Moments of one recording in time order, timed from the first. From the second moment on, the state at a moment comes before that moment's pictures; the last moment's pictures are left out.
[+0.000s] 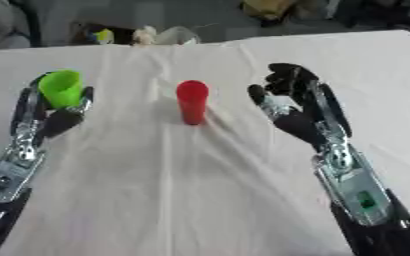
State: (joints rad) left arm -0.61 0.25 -0.16 -1.26 -0.15 -0.12 0.26; right arm -0.36 -0.35 0.17 -1.62 -0.03 -0.07 -0.13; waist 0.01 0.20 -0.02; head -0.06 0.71
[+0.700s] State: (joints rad) left arm -0.57 0.27 -0.18 -1.49 -0.08 -0.07 0.23; right arm -0.46 -0.36 0.22 -1.41 0.03 -0.08 -0.11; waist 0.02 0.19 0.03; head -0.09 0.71
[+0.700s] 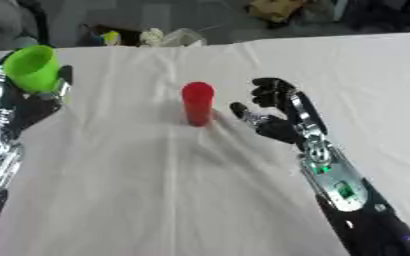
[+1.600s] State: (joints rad) left arm -0.57 0.26 -0.21 -1.56 -0.03 -0.06 0.20; right arm -0.58 -0.31 0.25 -1.17 0.13 -0.15 -0.14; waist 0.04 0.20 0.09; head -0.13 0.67
